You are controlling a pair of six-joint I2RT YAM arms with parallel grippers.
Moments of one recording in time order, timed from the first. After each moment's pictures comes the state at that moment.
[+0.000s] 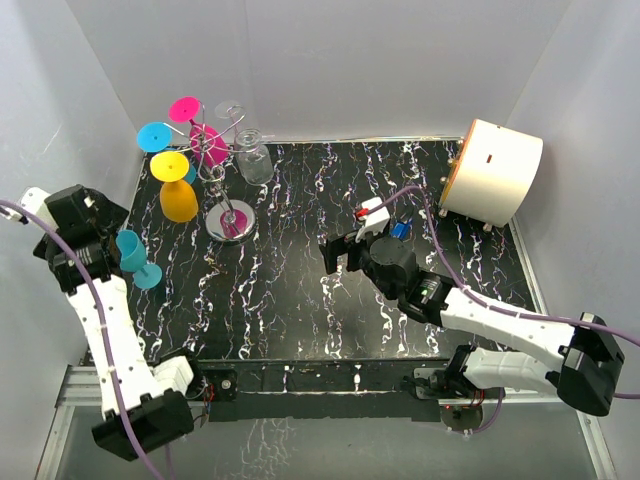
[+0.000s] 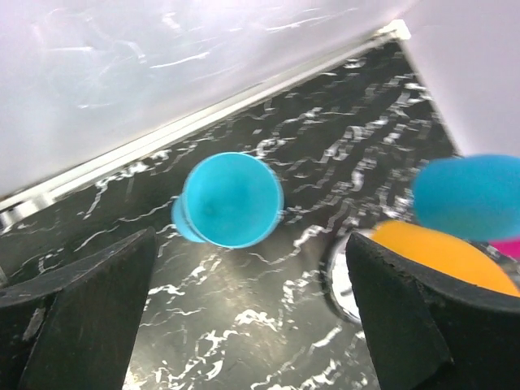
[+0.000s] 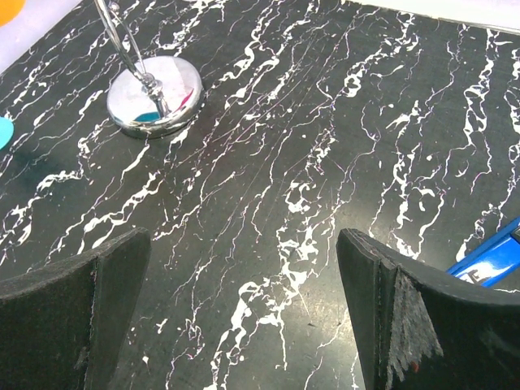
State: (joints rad) left arm 0.44 0.99 1.22 -0.84 -0.37 -0.59; right arm 0.95 1.08 0.72 0.15 0.43 0.22
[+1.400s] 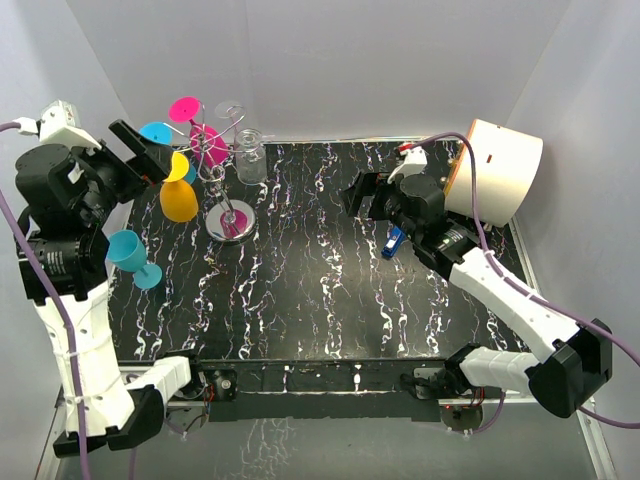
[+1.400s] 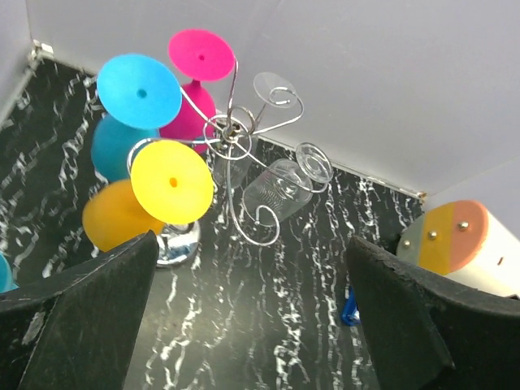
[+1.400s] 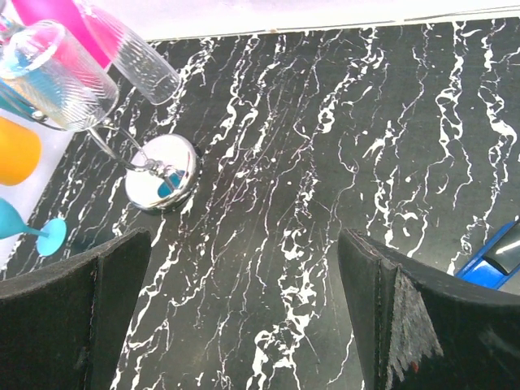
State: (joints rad) left arm 0.12 1.06 1.79 -0.92 0.16 -0.42; right arm 0.58 1.18 1.03 -0.09 0.14 0.42
